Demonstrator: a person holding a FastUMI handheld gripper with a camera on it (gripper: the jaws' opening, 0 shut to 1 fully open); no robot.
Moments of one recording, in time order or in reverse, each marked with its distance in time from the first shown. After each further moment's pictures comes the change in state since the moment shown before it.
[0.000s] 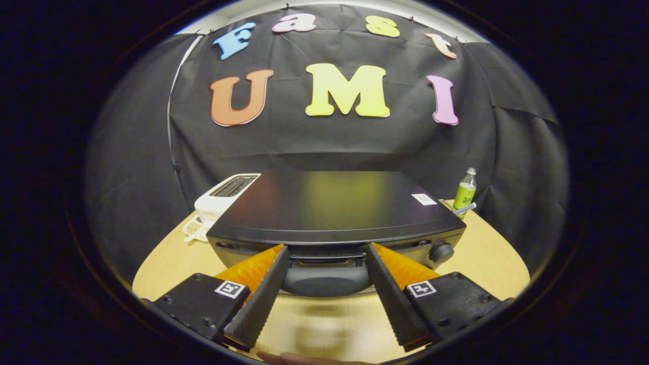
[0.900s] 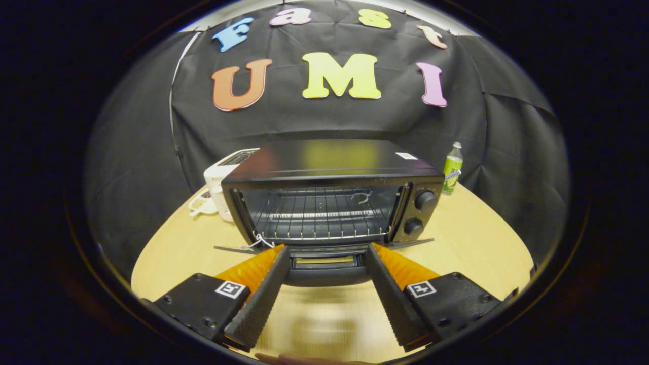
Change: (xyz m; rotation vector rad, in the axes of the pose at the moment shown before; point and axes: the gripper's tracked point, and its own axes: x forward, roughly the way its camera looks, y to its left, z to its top) arm -0.058 0.002 -0.071 0.028 0.093 -0.024
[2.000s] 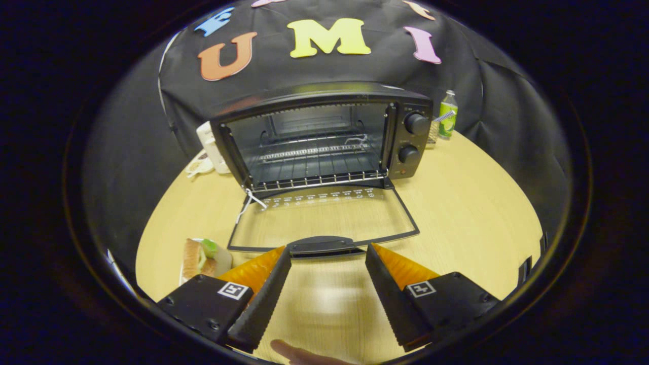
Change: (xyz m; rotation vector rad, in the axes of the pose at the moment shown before) arm -0.029 -0.007 -0.081 0.071 0.268 0.046
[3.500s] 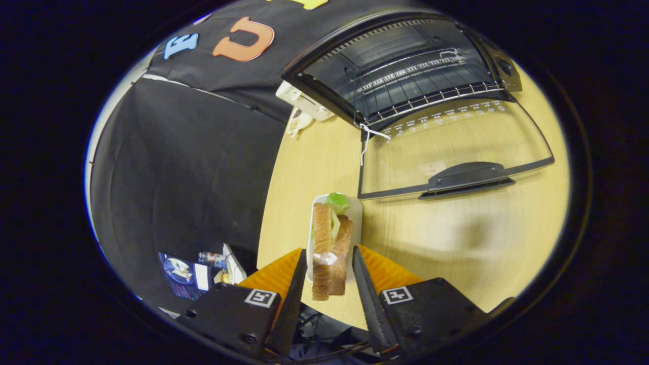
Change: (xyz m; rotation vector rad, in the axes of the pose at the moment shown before) arm -0.034 0.118 -0.038 0.234 0.467 0.654
